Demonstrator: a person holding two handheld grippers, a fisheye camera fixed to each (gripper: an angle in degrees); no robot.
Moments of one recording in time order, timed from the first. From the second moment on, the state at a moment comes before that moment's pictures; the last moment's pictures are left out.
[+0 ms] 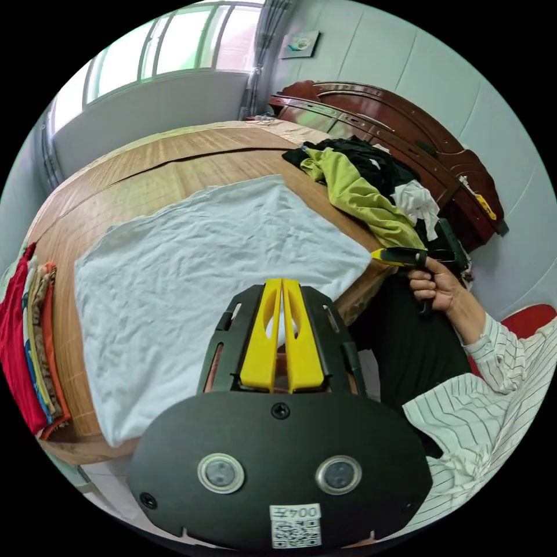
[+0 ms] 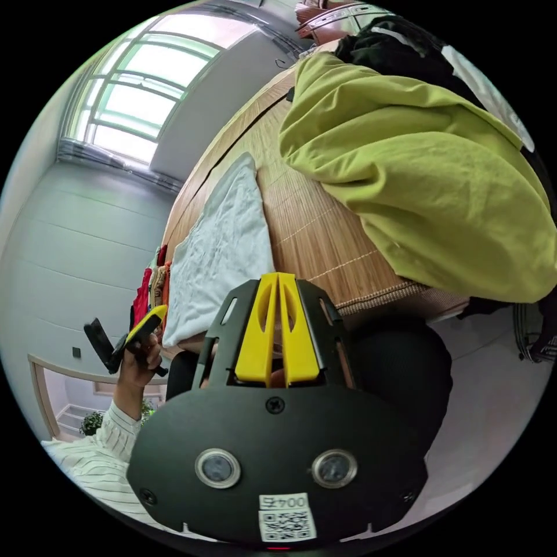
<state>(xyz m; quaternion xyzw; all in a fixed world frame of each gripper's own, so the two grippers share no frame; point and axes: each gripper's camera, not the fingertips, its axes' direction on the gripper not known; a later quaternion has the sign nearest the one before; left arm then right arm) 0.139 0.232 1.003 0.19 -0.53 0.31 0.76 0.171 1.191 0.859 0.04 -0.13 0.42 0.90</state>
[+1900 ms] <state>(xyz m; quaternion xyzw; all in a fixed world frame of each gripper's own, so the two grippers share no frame) -0.002 0.025 1.137 0.17 -0.40 0.20 0.88 0.131 1.057 0.832 -0.07 -0.15 -0.14 0.98</state>
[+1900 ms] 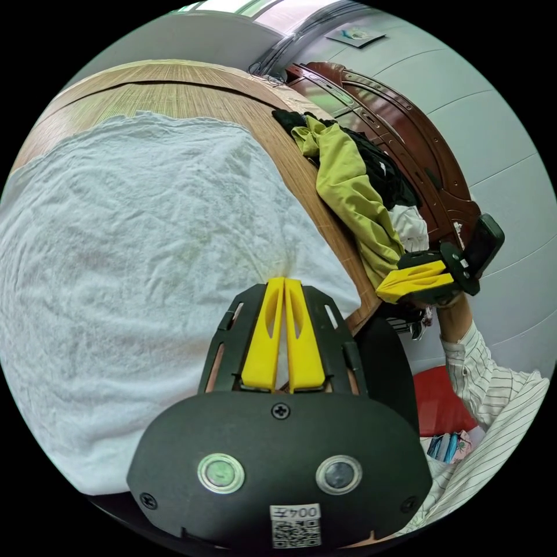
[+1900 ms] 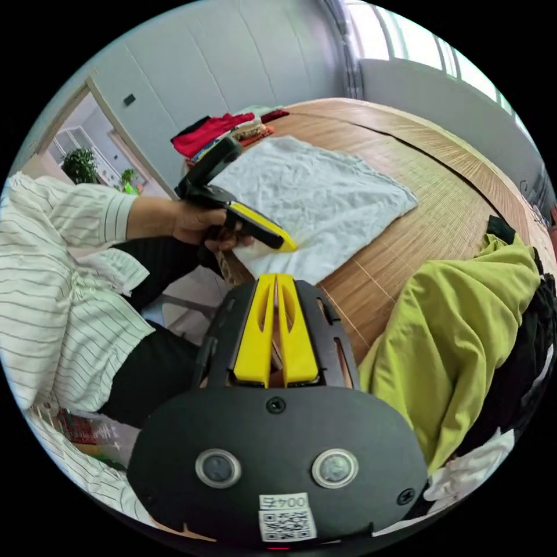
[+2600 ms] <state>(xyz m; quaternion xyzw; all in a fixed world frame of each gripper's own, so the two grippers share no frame) -0.022 0.062 1.137 0.17 -0.38 0.20 0.89 0.105 1.076 0.867 -0.12 -0.03 -0.11 0.99</state>
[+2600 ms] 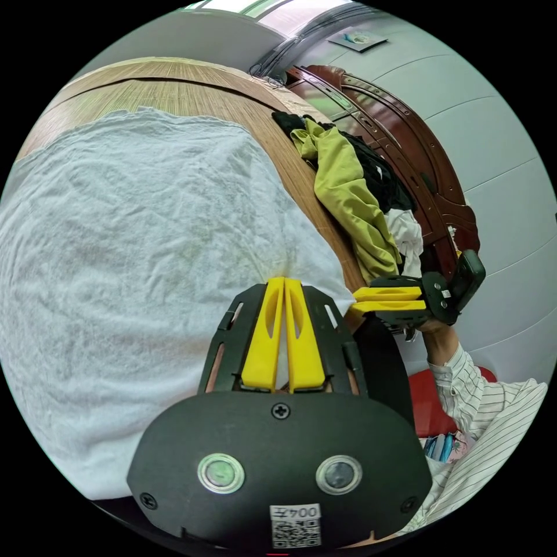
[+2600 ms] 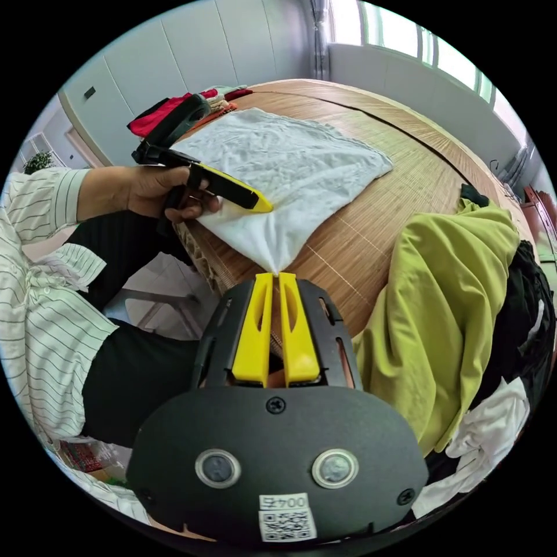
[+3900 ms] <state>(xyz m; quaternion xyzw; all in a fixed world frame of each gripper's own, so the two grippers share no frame) -0.195 0.584 0.665 0.45 -0.22 0.01 0.87 -0.007 0.973 0.957 -0.28 0.15 0.01 0.95</state>
